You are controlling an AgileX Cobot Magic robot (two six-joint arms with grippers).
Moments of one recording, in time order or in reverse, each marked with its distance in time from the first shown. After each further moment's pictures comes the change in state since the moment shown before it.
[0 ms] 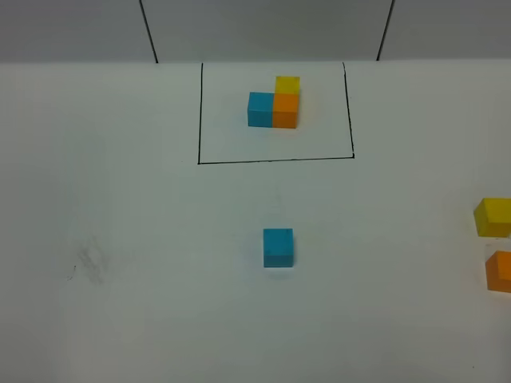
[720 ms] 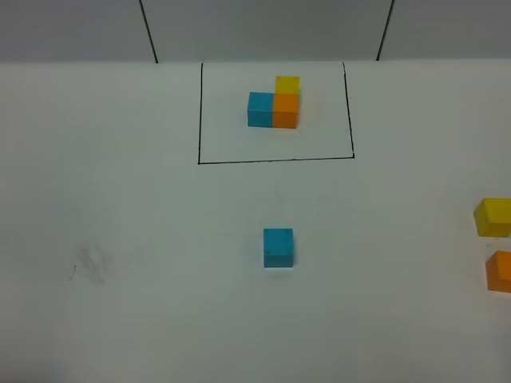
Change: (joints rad) left arm 0.042 -0.006 0.303 0.018 -0.103 -0.136; right arm 0.000 0.000 0.000 0.000 0.000 0.000
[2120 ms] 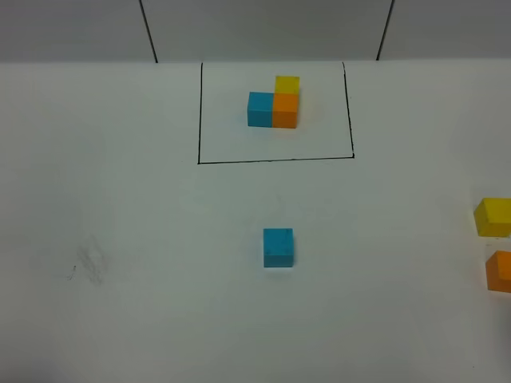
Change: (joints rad) left arm 0.000 0.000 0.000 -0.001 -0.002 -0.002; right arm 0.000 0.524 -0.094 -0.012 -0.253 0.209
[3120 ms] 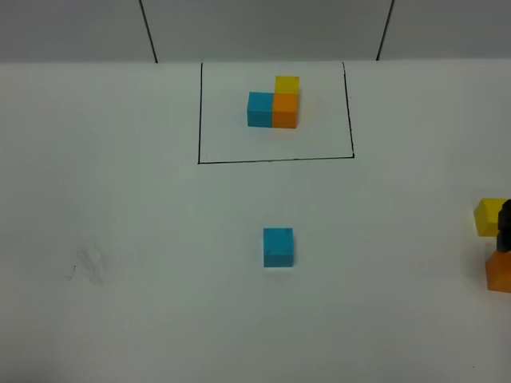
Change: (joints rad) left arm 0.000 0.000 0.000 0.000 -0.001 -0.004; right arm -0.104 0.823 -0.114 0.016 -0.068 0.072
